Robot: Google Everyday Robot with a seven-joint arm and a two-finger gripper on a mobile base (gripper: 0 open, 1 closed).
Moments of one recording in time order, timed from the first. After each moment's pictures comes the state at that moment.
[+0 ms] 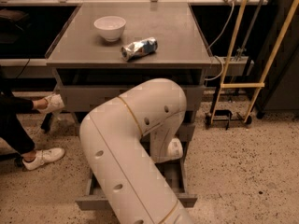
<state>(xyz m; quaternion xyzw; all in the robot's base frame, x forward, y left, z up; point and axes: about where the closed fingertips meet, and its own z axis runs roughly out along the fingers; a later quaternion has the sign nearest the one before) 0.687 -0.077 0.338 -0.36 0.89 -0.10 0.27</state>
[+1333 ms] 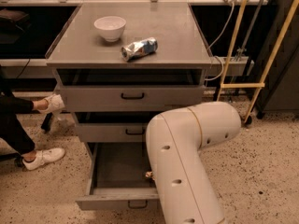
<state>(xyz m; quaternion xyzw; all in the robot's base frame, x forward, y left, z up) 0.688 -0.125 0.267 -0.43 0.87 -0.03 0.23</state>
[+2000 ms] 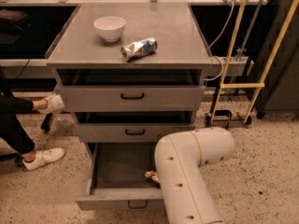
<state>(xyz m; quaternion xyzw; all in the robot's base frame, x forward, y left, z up) 0.700 -0.146 0.155 -0.44 0.87 -0.03 0.21</state>
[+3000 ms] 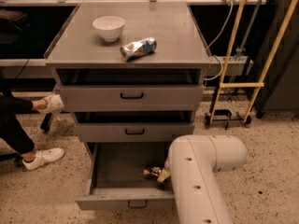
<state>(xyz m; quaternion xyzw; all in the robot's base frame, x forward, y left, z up) 0.697 -0.115 0.157 -0.49 0.85 0.02 0.21</state>
